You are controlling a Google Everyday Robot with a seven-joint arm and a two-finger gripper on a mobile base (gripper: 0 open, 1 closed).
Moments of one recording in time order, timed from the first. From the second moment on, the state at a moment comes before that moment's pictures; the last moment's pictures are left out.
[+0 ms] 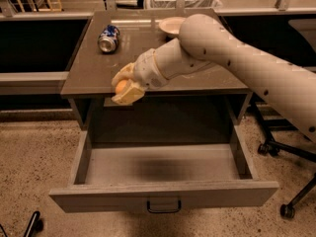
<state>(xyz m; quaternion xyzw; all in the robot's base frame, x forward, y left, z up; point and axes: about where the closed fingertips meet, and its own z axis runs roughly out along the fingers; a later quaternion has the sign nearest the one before) 0.583 0.103 0.846 -0.69 0.55 0.26 0.39</state>
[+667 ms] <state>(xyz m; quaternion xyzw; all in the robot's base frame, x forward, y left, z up) 0.647 0.097 0.834 -0.59 0.62 0.26 0.44</state>
